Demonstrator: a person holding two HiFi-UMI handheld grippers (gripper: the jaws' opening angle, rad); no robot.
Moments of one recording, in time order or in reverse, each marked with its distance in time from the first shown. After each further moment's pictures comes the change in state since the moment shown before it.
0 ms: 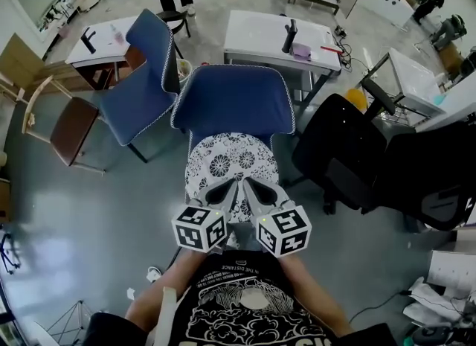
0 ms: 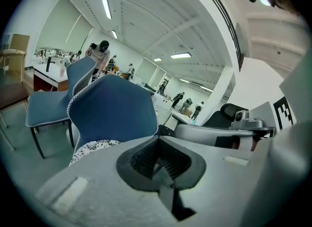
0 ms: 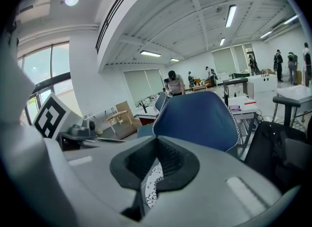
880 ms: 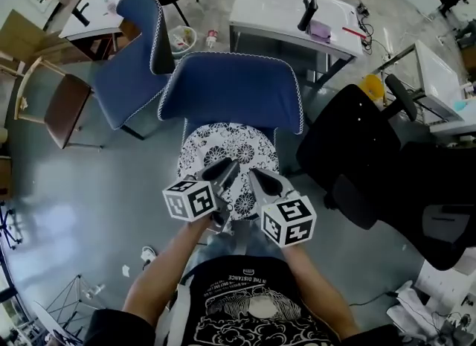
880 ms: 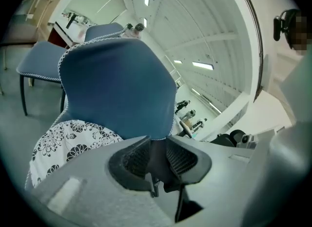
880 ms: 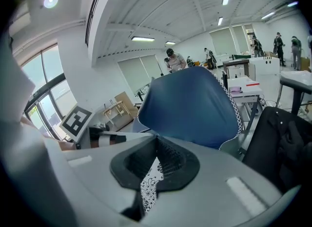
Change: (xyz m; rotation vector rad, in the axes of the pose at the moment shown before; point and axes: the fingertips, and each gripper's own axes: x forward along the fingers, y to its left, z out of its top) left arm 0.110 0.075 -0.015 -0.354 0.004 -0.028; right arm 0.059 -0.089 -0.028 0.087 0.179 0.036
